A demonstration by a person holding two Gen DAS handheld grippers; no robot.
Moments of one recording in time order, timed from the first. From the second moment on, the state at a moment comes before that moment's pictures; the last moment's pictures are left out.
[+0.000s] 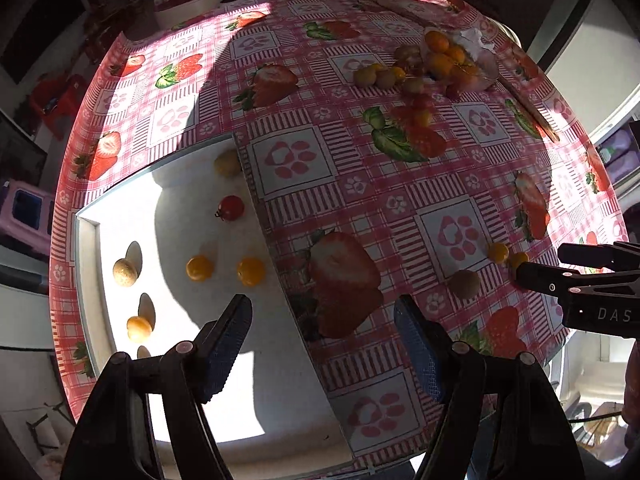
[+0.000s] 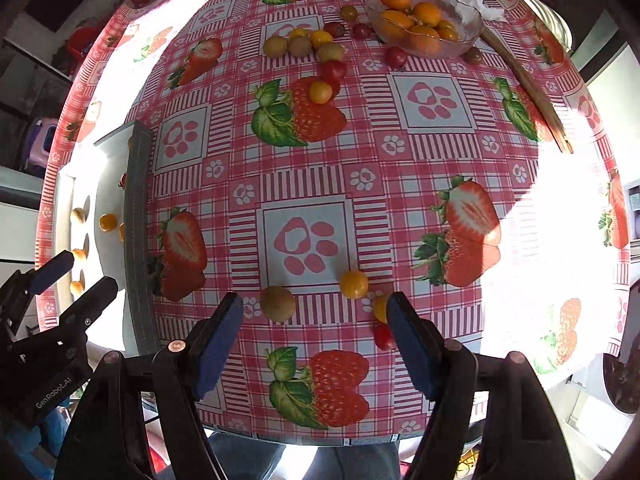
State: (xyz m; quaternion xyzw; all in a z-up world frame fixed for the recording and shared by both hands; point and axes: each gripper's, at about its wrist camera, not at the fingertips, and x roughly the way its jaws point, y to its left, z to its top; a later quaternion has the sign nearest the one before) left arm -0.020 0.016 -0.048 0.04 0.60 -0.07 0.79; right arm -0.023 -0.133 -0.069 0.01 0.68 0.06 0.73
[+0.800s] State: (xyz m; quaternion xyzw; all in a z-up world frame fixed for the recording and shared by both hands) left arm 0.002 -0.076 -0.112 0.09 0.65 -0.15 0.74; right arm -0.052 -0.177 -0.120 0.01 0.69 0.07 0.72
